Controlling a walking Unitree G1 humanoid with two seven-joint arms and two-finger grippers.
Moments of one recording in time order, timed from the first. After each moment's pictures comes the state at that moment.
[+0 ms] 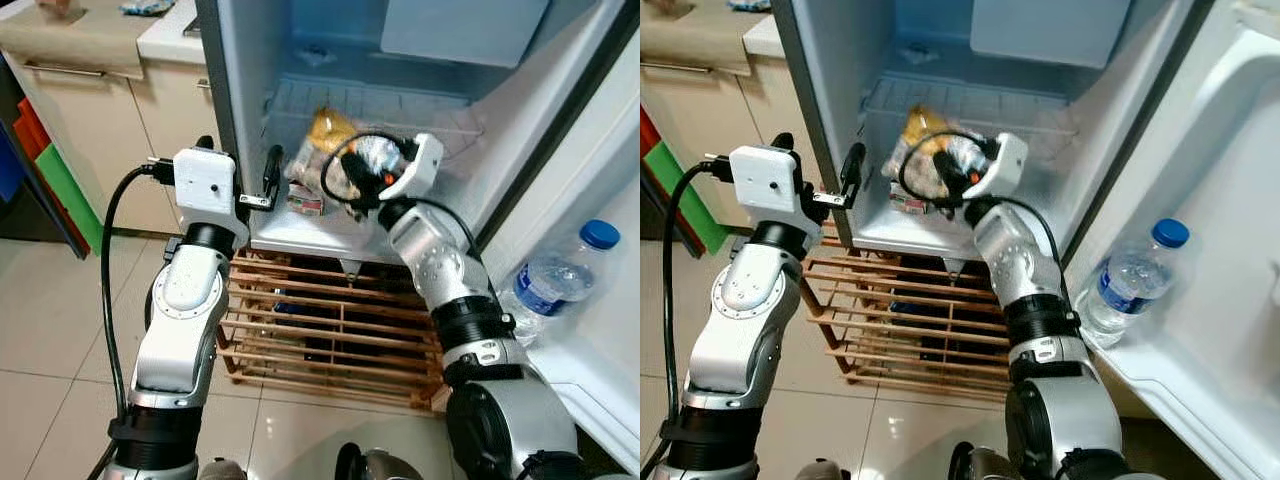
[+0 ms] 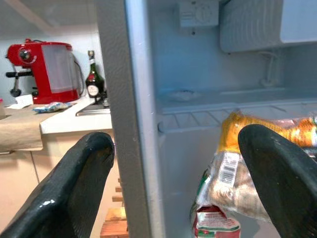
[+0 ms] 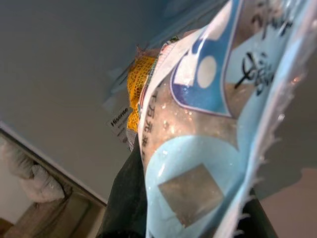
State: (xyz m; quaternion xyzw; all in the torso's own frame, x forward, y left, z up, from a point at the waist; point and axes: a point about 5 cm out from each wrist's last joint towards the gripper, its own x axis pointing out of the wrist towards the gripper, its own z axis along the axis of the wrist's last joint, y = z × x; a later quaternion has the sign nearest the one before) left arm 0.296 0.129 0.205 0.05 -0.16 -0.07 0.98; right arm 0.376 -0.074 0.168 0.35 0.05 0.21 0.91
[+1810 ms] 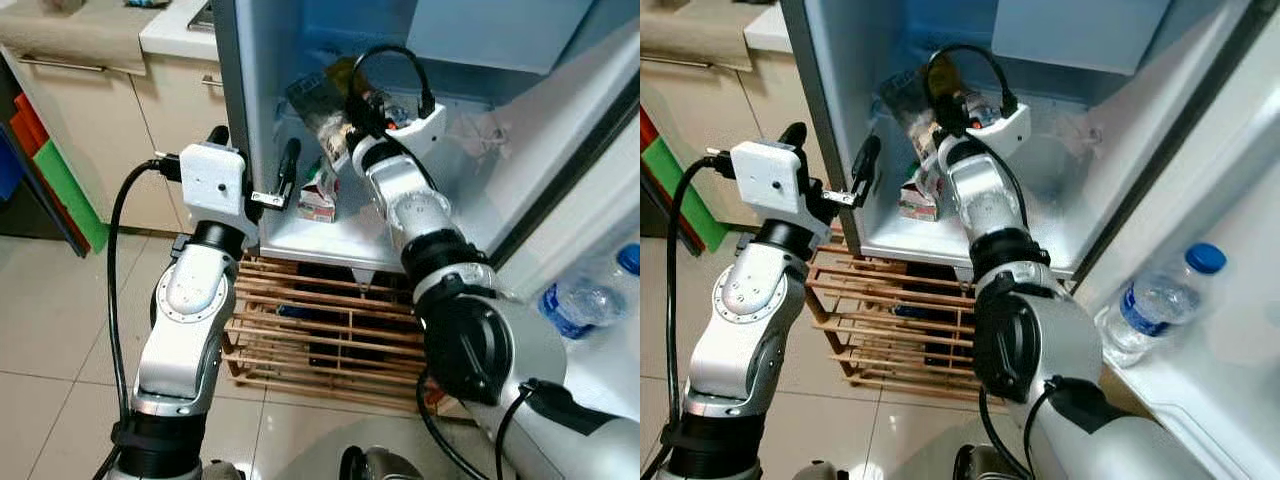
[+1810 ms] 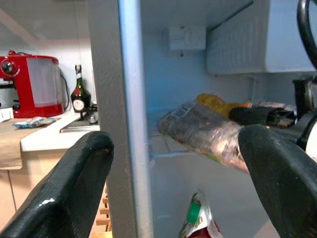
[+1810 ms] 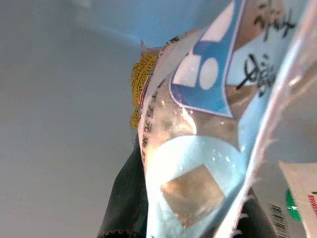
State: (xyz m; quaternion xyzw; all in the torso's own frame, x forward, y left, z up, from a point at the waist) left arm 0.286 0.120 0.220 0.04 -0.19 -0.10 0.98; right arm 0.413 -0.052 0.230 0.60 0.02 0.11 0.79
